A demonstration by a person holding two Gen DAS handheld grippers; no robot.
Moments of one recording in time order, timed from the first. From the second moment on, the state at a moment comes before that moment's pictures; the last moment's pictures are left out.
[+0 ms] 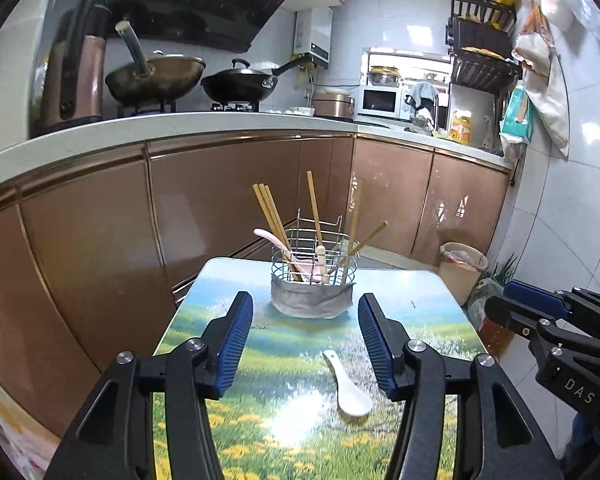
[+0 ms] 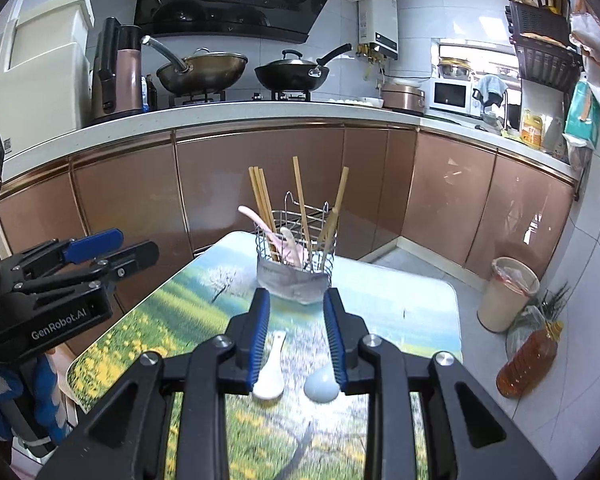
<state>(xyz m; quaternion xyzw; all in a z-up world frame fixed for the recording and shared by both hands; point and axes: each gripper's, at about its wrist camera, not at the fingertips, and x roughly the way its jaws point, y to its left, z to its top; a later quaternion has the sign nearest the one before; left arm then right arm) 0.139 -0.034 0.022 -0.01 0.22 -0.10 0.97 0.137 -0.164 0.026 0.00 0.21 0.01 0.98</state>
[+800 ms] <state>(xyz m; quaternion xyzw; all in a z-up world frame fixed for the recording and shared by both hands) 0.180 -0.041 -0.051 -0.03 0.34 -0.12 0.93 0.162 -0.228 -0.040 0.07 0.31 -0.01 0.95</state>
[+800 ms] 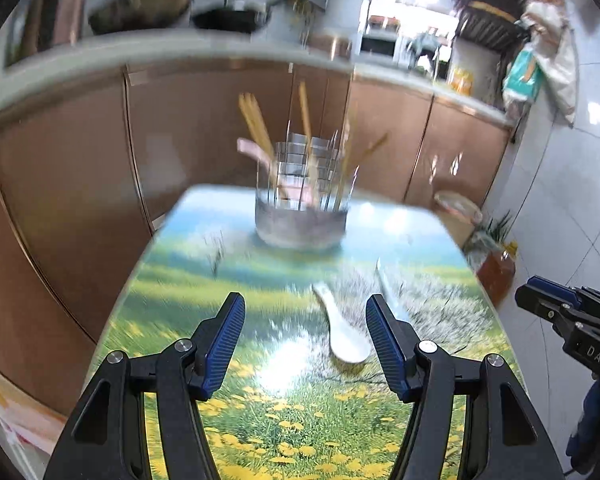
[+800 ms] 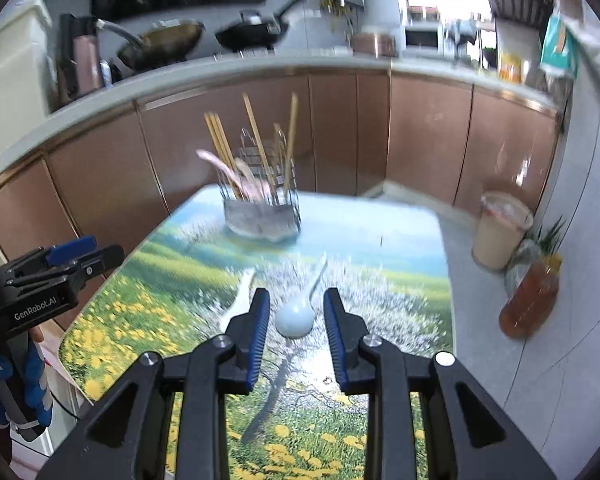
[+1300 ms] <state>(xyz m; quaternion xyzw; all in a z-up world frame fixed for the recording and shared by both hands) 0.286 -0.084 -0.134 -0.04 0.47 -0.15 0.87 0.271 -0.259 -0.106 0.08 0.39 0.01 0.92</state>
